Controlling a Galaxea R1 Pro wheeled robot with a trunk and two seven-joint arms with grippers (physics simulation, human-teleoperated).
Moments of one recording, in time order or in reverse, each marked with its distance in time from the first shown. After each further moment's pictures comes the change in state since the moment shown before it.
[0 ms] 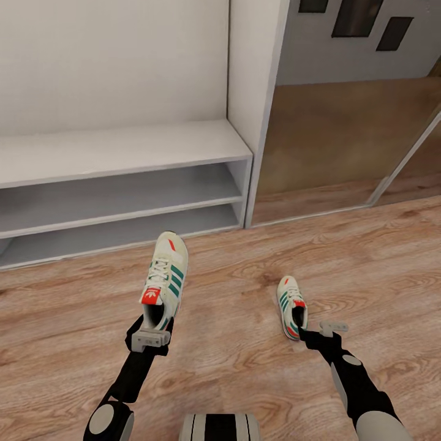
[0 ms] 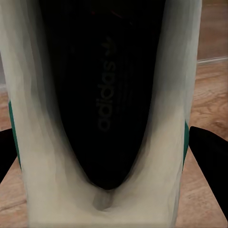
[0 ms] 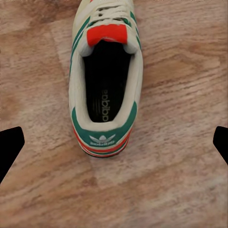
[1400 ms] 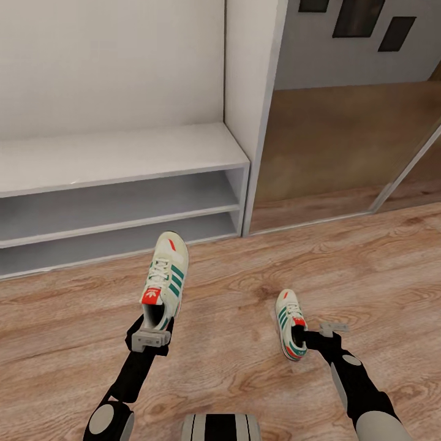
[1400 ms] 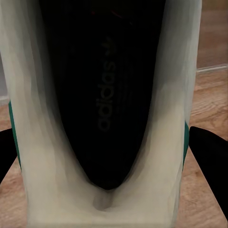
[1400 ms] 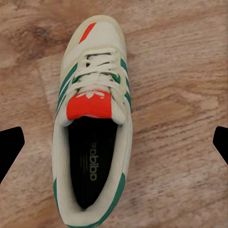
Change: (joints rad) left arm 0.000 0.001 -0.001 -0.001 0.000 -0.002 -0.003; right arm 0.000 0.000 -0.001 -0.001 -0.001 0.000 0.001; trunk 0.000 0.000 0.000
